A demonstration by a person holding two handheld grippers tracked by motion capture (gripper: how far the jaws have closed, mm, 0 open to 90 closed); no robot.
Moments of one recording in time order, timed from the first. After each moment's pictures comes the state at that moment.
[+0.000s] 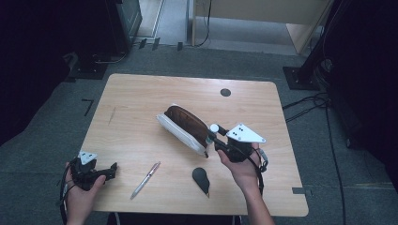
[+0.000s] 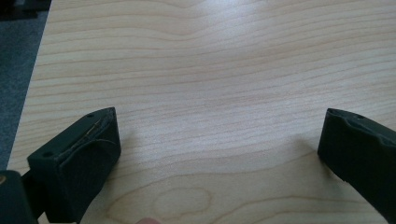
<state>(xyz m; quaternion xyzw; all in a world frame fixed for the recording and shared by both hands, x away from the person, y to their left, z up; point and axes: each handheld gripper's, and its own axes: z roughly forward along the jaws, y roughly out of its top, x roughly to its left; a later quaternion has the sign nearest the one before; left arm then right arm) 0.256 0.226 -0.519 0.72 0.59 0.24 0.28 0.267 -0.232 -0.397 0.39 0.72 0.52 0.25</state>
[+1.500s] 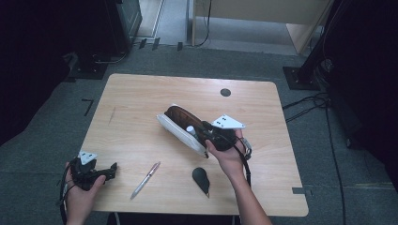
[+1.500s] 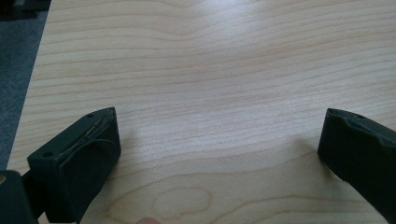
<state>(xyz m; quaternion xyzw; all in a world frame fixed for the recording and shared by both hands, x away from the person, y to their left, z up) 0.256 0.227 -0.519 0.72 0.59 0.24 0.28 0.312 -0.207 -0.424 0.40 0.74 0.49 0.21</state>
